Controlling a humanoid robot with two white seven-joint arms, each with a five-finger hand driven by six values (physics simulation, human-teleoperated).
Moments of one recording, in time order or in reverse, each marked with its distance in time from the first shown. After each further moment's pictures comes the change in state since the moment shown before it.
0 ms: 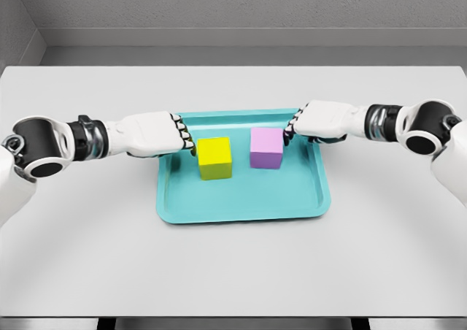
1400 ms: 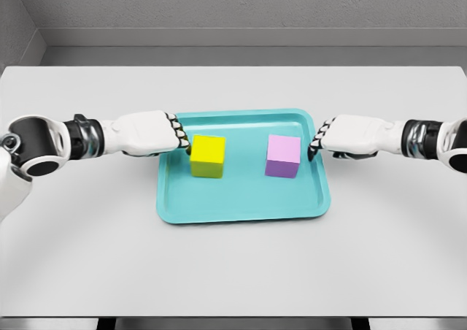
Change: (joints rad) left arm -0.008 0.011 -0.010 0.018 -0.002 0.000 0.014; right arm 0.087 -0.194 0.005 -0.154 -0.125 0.000 -0.024
